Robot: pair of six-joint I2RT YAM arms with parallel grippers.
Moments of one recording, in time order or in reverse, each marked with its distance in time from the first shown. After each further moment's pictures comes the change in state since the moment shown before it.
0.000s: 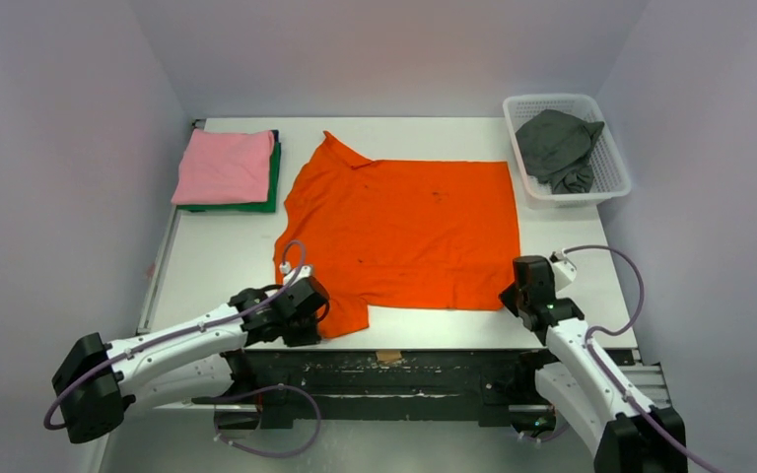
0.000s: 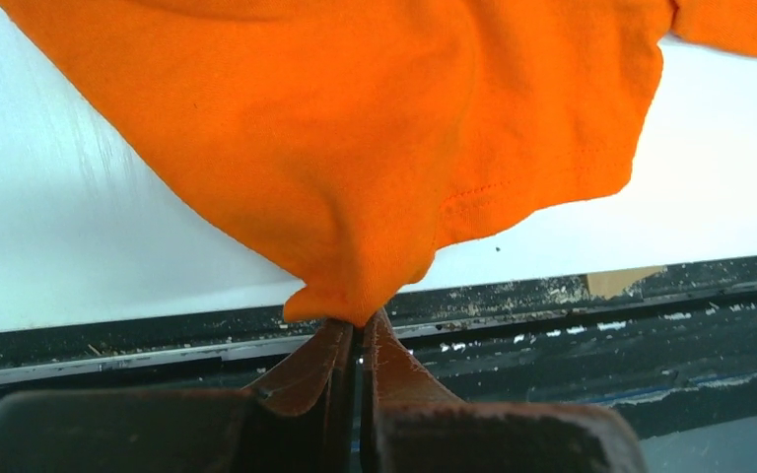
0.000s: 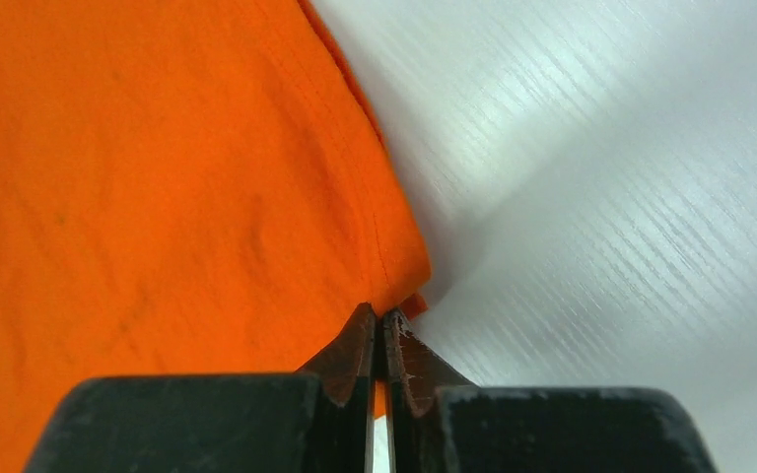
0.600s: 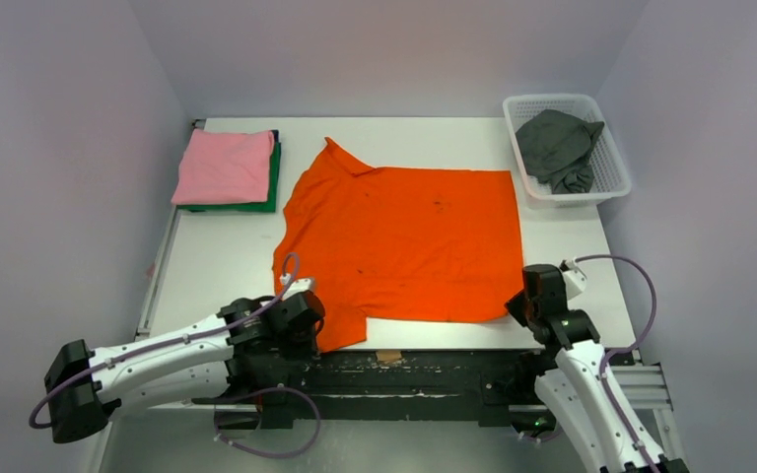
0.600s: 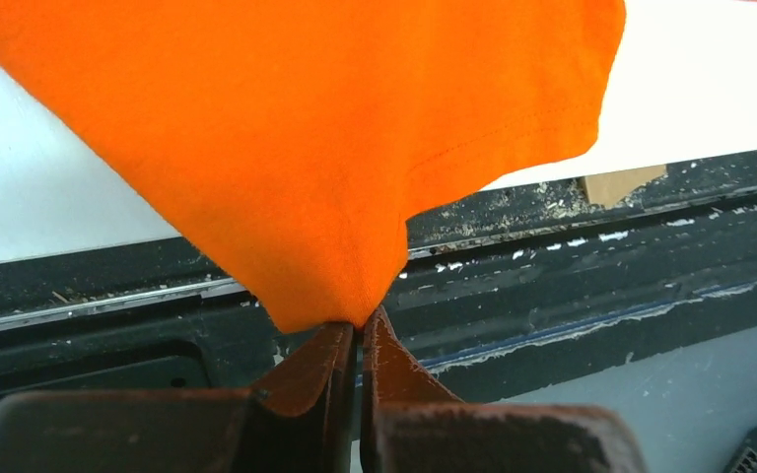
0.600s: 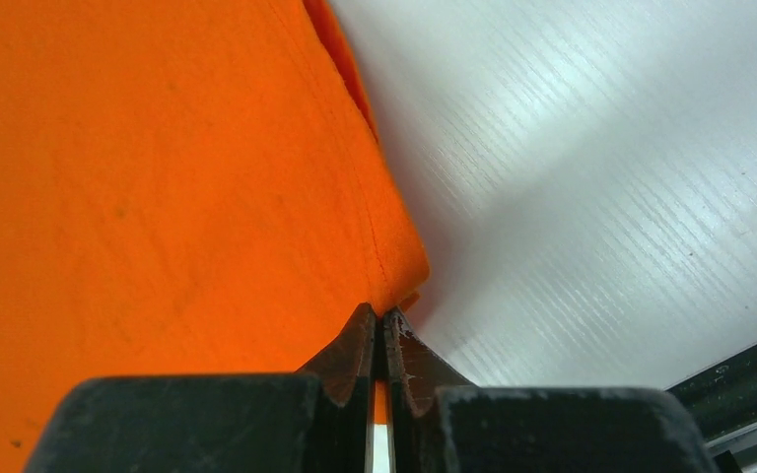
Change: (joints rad) left arm -0.111 -0.171 -0.044 -0.085 0.069 -0.071; right arm 0.000 -0.283 0.054 -0.307 -0.026 0.036
